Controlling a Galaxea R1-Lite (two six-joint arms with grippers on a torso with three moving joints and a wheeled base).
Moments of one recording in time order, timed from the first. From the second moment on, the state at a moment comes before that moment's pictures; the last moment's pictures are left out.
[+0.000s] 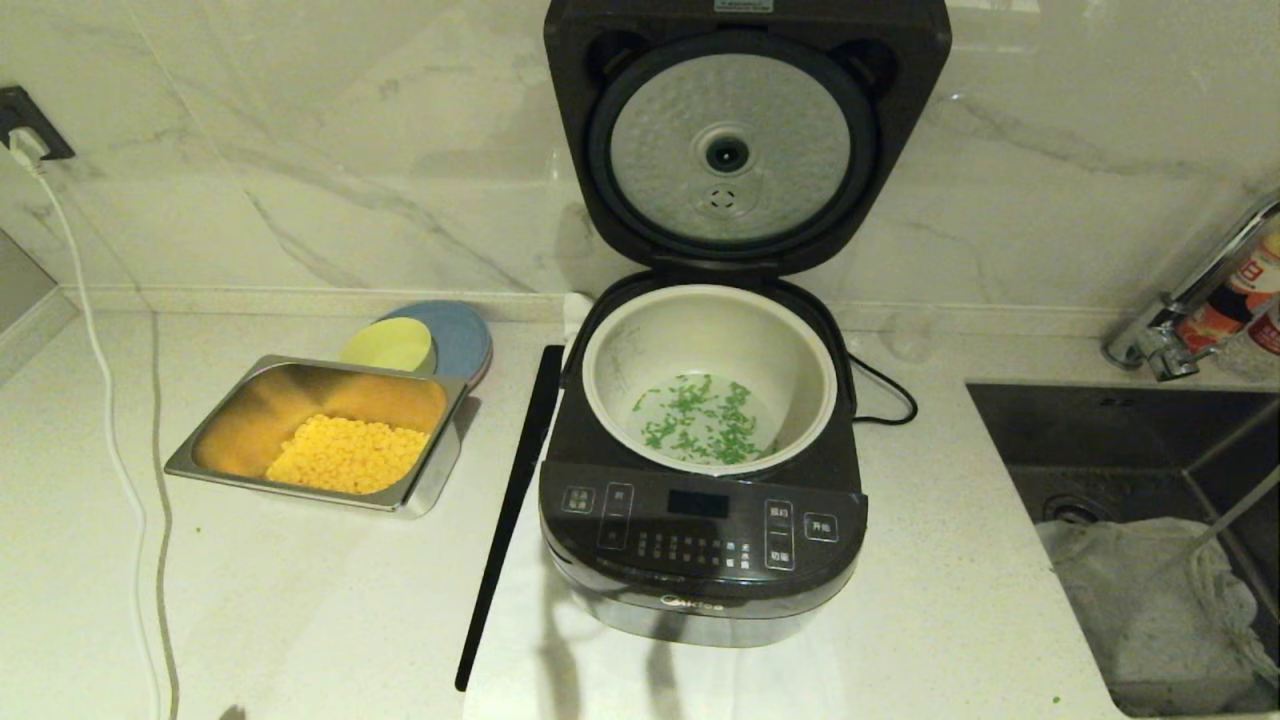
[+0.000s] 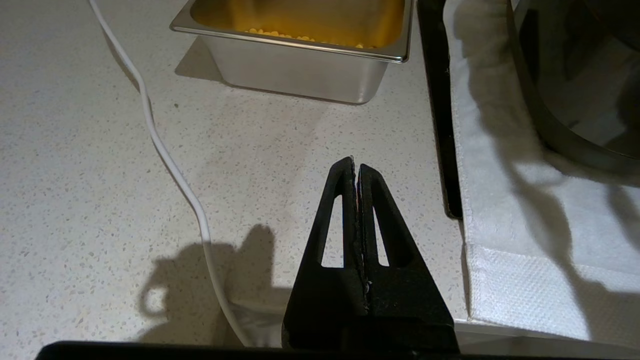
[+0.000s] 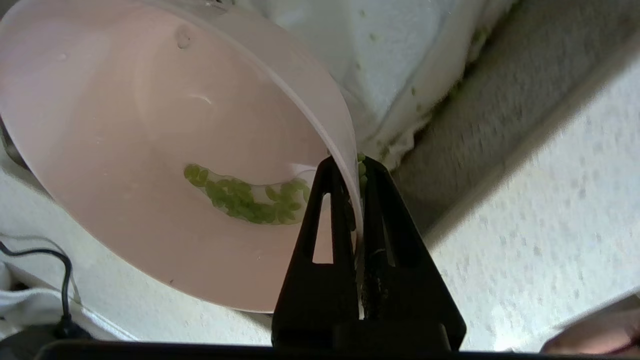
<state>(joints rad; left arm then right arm) 0.00 0.00 0.00 -0.01 0.00 0.00 -1.05 2.14 -1.46 0.48 0.56 0.30</state>
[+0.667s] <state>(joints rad) 0.00 0.00 0.00 -0.01 0.00 0.00 -1.00 2.23 -1.61 0.48 0.56 0.36</state>
